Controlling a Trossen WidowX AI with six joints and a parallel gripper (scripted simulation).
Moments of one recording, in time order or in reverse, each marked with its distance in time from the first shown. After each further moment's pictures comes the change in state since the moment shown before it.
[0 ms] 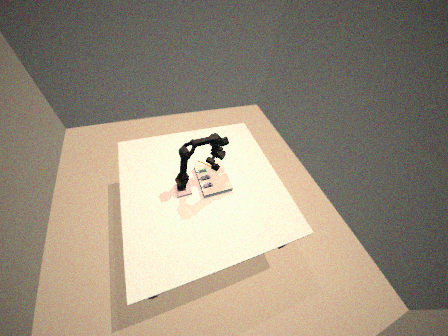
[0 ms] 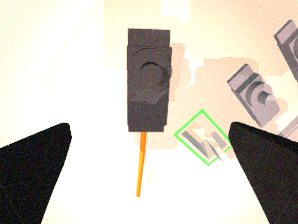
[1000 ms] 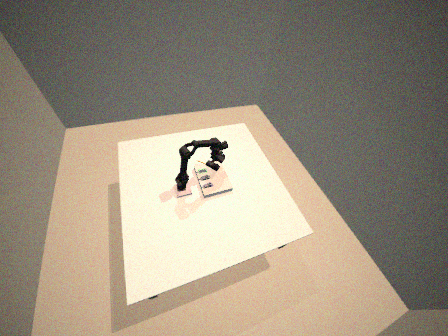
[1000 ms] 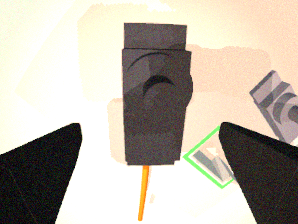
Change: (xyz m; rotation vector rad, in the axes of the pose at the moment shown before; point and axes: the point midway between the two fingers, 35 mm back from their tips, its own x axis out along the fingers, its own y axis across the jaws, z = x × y) arm 0.042 0.001 0.000 0.008 0.002 0.002
